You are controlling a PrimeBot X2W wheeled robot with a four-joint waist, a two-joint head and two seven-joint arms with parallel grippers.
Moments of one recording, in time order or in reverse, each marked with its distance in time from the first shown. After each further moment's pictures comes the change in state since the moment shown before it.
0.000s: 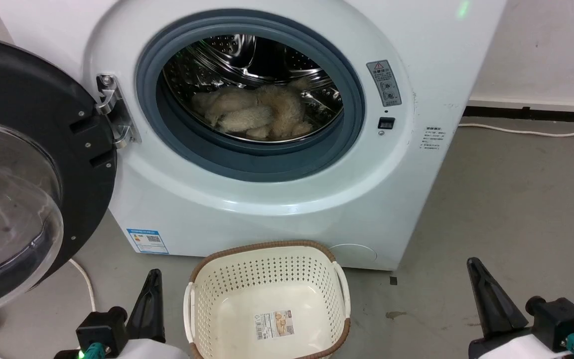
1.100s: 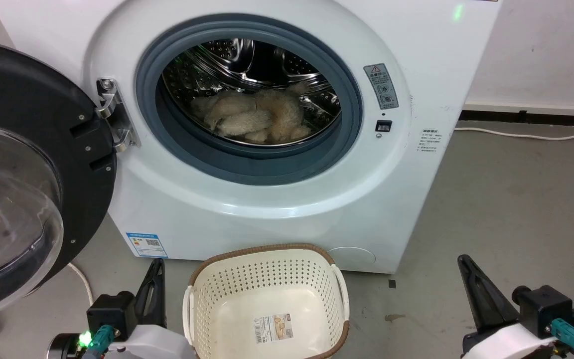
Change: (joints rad) left arm -0.037 0.000 0.005 -0.016 0.091 0.000 0.074; right arm -0.036 0.022 -0.011 0.014 -0.062 0.000 0.072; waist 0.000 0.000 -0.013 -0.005
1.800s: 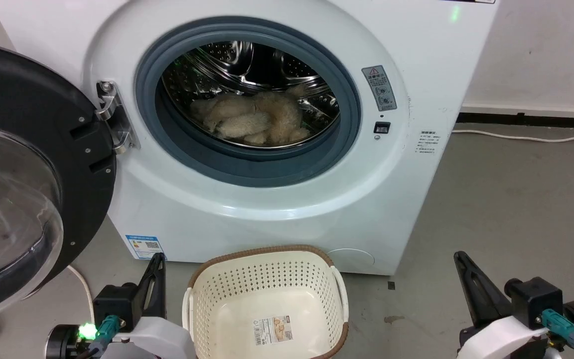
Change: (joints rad) left arm -0.020 0.000 0.003 -0.008 0.057 0.000 0.043; right arm -0.024 0.014 -0.005 0.007 -0.042 0.000 0.044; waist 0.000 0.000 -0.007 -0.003
